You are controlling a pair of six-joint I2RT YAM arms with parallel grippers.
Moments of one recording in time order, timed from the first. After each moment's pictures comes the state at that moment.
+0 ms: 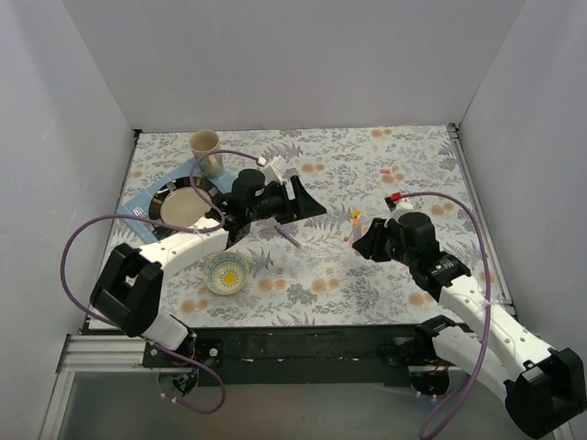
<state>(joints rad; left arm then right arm) -0.59 1.46 0.94 0.19 0.46 -0.85 0.46 0.85 0.54 -0.24 -0.15 0.46</state>
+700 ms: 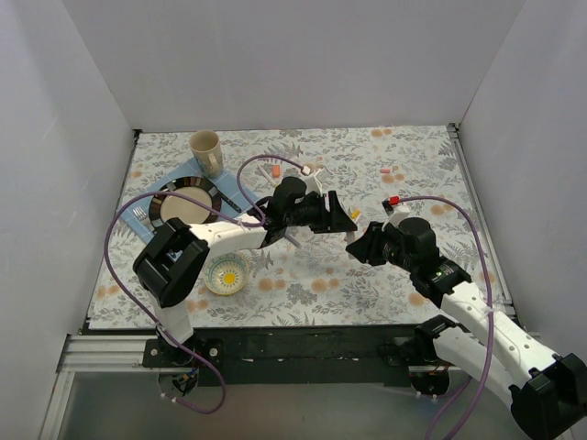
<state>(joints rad) -0.78 1.78 1.09 0.34 0.48 -0.84 0.53 0.79 0.50 -0.17 -0.21 0.52</state>
